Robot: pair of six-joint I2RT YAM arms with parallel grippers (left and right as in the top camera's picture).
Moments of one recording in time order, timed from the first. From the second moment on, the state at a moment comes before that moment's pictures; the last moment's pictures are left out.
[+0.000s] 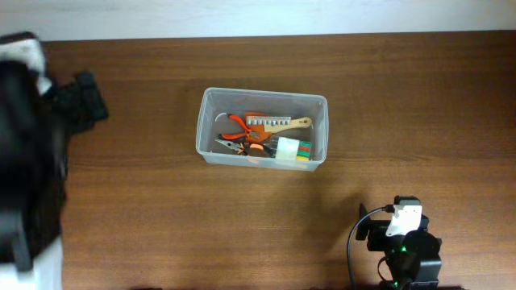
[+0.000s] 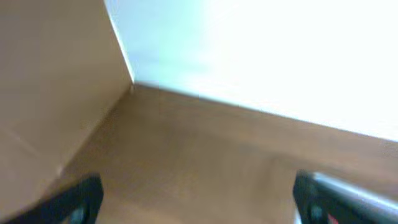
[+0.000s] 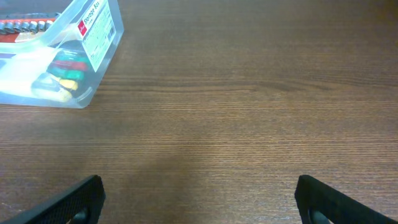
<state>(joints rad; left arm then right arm) 0.04 1.23 1.86 -1.09 -0.32 -0.10 0.01 0.02 0.17 -0.67 0.04 0.02</state>
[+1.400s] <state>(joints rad) -0.01 0.04 0.10 -0.31 -0.26 -0.10 0.01 0.01 0.16 -0.67 0.04 0.02</state>
